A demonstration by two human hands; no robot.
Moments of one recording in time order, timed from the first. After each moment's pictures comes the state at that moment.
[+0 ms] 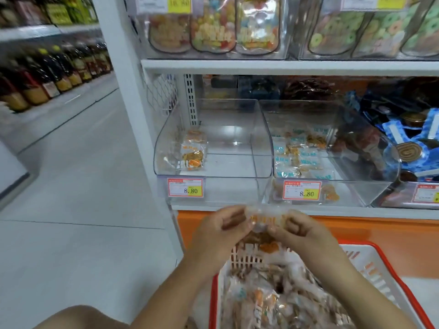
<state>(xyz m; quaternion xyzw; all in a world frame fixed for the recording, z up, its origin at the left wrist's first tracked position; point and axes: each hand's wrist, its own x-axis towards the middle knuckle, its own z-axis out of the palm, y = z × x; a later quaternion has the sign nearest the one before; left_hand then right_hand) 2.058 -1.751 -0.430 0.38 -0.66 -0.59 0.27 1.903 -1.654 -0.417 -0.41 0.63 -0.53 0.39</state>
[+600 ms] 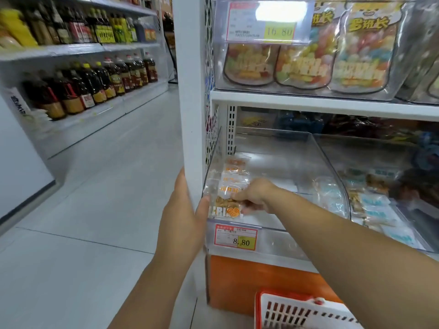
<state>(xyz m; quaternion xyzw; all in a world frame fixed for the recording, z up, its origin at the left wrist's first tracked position) 2.127 -1.895 -0.402 0.51 -0.68 -0.31 0.42 1.936 -1.950 -0.414 -0.39 0.76 -0.28 0.43</state>
